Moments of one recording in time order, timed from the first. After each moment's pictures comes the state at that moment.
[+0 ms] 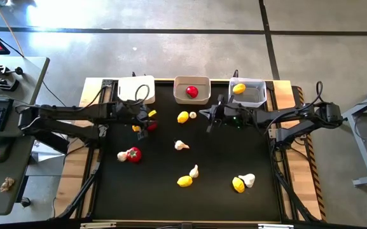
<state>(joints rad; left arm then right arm) 0.16 1.05 0.69 -0.37 -0.10 0.02 -0.12 1.34 0.68 0.29 0.27 -0.10</state>
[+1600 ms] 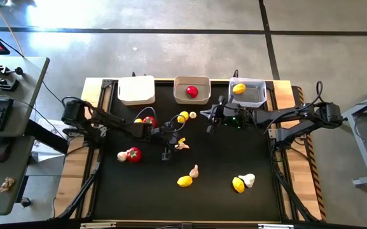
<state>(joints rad) -0.06 1.72 0.80 0.14 -0.10 0.08 -0.12 1.34 0.68 0.25 0.27 -0.04</state>
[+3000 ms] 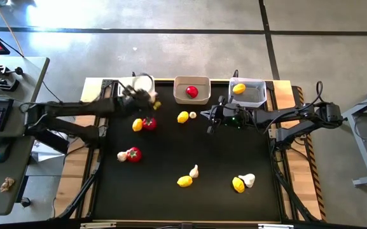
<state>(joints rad) 0.27 1.16 0.81 -0.49 -0.64 -0.16 -0.12 1.34 0.68 0.23 0.27 -0.05</state>
